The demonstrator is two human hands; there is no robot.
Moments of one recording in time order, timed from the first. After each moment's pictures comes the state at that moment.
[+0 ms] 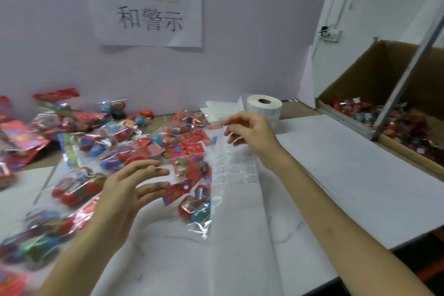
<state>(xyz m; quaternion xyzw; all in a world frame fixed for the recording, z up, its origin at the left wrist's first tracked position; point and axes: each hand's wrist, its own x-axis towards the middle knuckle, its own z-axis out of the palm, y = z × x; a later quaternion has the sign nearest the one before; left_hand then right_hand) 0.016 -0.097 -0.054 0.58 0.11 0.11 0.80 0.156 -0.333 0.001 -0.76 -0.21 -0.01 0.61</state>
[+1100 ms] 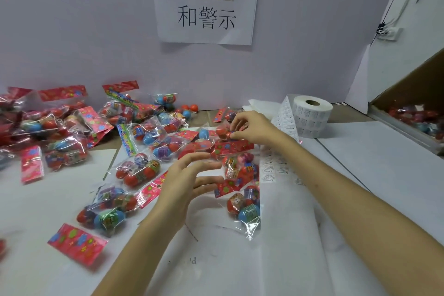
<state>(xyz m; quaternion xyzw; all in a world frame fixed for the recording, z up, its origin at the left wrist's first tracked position) 0.011 -0.102 -0.040 0.60 0.15 0.08 0.78 0.211 -0.235 -0.011 -0.90 -0.29 0.03 0.32</state>
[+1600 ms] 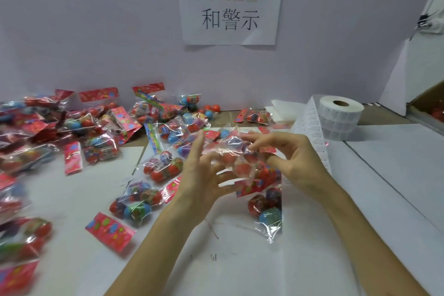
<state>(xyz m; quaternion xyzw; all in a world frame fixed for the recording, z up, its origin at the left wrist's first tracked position) 0.012 -0.096 -0.040 0.51 0.11 0.03 0.85 0.101 -0.277 -0.016 -0.68 -0.43 0.04 0.59</state>
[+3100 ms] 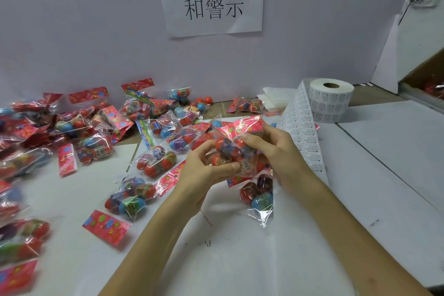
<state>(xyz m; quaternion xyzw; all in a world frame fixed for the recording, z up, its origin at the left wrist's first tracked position) 0.013 -0.105 -0.047 0.65 0.10 0.09 0.75 0.088 -0.265 -0.032 -0.68 -0.22 0.08 0.70</state>
